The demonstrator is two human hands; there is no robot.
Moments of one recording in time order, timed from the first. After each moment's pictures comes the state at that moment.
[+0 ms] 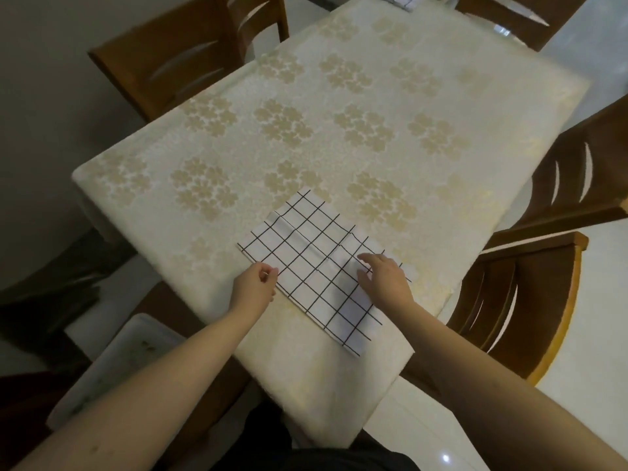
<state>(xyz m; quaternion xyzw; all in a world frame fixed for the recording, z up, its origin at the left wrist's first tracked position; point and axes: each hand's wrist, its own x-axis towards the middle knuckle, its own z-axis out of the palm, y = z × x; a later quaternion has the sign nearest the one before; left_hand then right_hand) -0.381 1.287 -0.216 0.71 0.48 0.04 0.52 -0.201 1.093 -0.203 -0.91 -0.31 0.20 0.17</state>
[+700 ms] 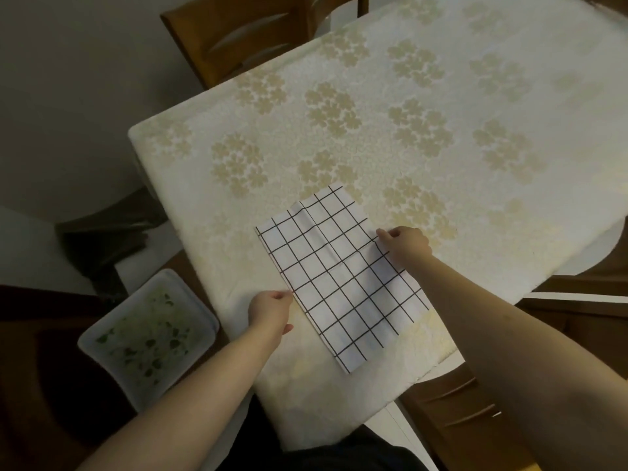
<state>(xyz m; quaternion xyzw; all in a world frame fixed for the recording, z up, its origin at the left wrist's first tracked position) -0.367 1.216 -0.219 0.41 0.70 0.06 0.58 -0.092 1.164 -0.222 -0.91 -0.23 0.33 0.13</state>
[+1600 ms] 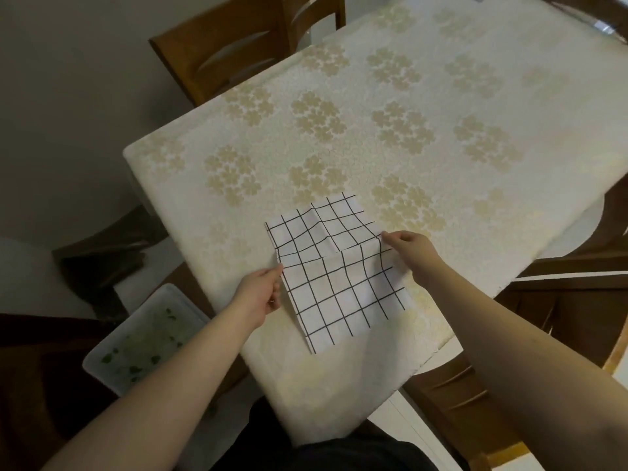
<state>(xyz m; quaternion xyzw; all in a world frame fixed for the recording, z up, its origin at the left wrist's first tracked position) -0.369 1.257 -0.179 0.36 0.62 0.07 0.69 -0.112 1.116 -0.182 -0.77 -0.10 0.43 0.46</state>
